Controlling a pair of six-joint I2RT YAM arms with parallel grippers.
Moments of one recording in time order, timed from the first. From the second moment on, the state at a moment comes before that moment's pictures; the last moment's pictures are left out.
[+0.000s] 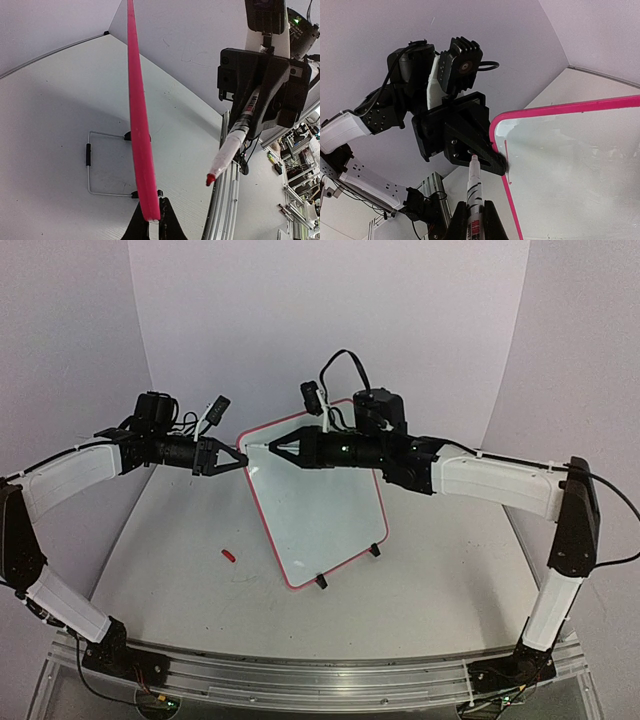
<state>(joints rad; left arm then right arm) -0.35 1.45 1.20 -0.31 0.97 -0.01 0.88 1.83 1.56 0.11 -0.40 0.54</state>
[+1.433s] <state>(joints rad) -0.35 1.45 1.20 -0.31 0.96 -0.01 0.89 1.83 1.51 0.13 -0.27 0.54</state>
